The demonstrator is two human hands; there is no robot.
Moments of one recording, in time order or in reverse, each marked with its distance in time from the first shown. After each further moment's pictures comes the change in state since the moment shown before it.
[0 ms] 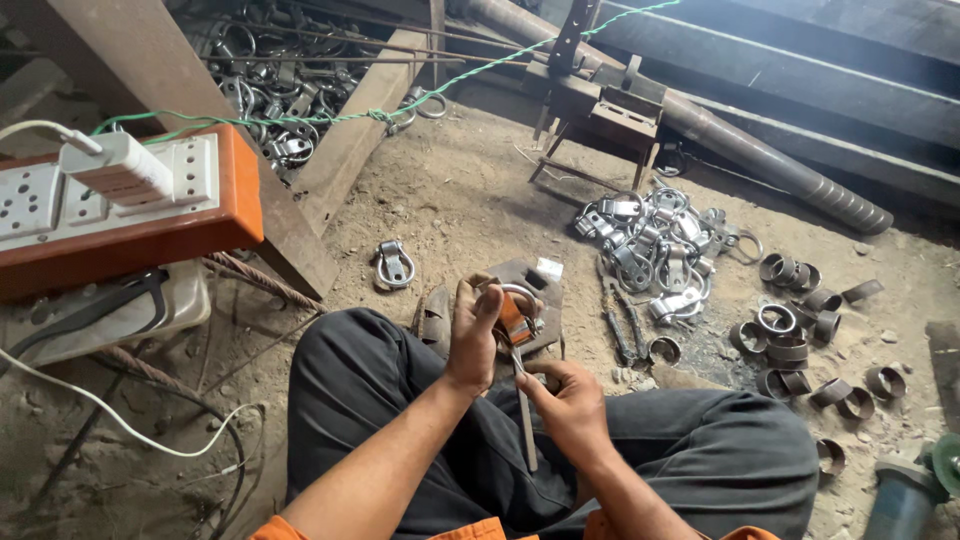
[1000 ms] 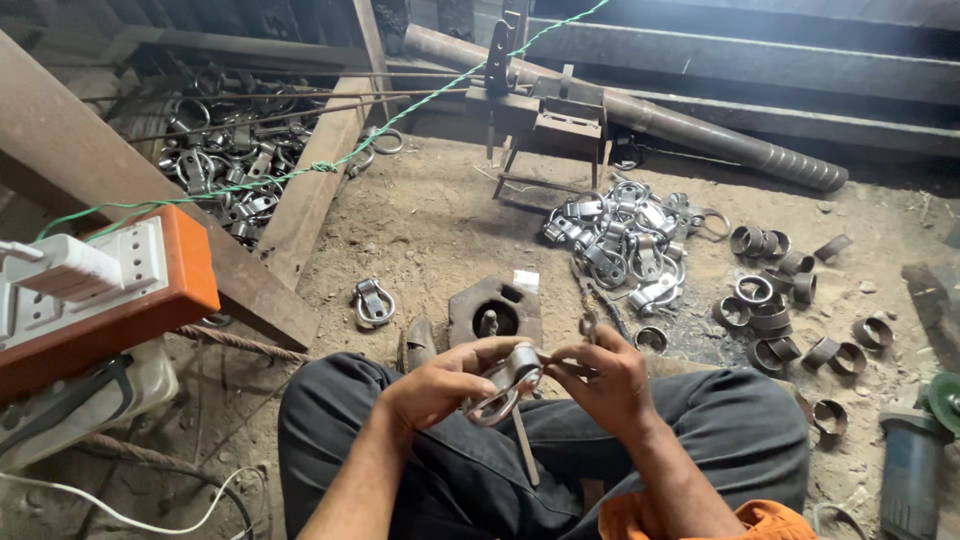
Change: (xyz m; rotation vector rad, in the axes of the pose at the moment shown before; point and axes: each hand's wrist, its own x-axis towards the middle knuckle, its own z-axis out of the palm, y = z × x) left_hand 0.003 0.057 0.000 0.138 -0.625 -0.744; right_hand 0.027 -0.003 -0.074 -0.114 0.200 -0.607
